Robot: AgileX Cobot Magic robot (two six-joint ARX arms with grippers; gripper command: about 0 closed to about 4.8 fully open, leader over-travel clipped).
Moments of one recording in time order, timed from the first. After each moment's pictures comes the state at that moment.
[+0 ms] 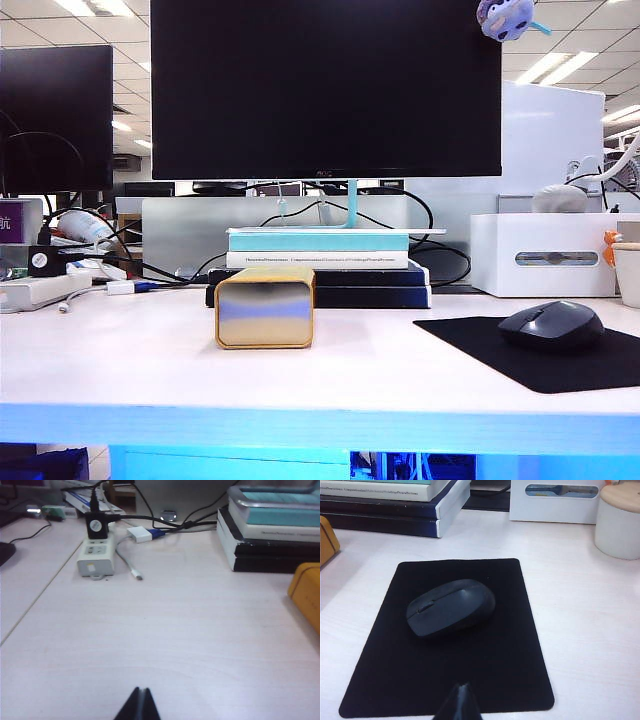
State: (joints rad) left arm -0.07 0.01 0.01 -0.16 -0.03 0.01; right arm 0.25 0.00 0.05 -0.31 0.09 0.06
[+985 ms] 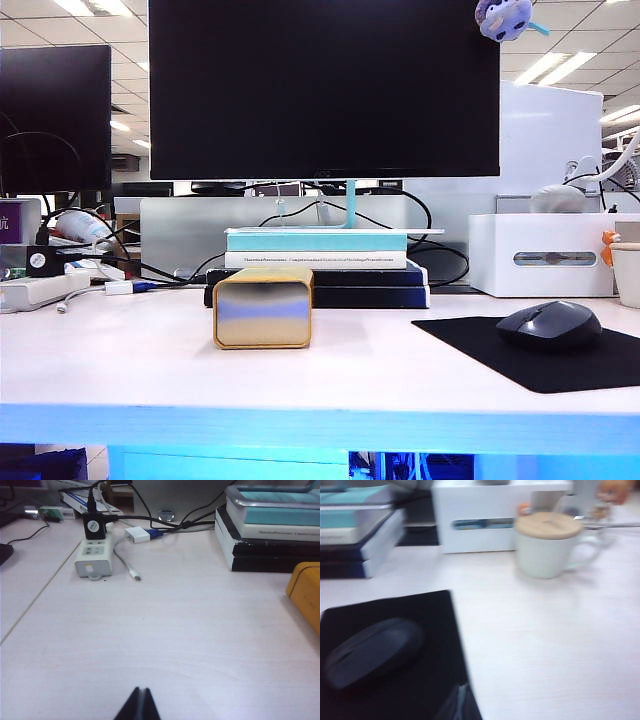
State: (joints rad) left arm -0.07 0.01 0.01 -0.16 -0.03 0.01; right arm 0.05 0.00 0.01 -0.16 0.11 0.06
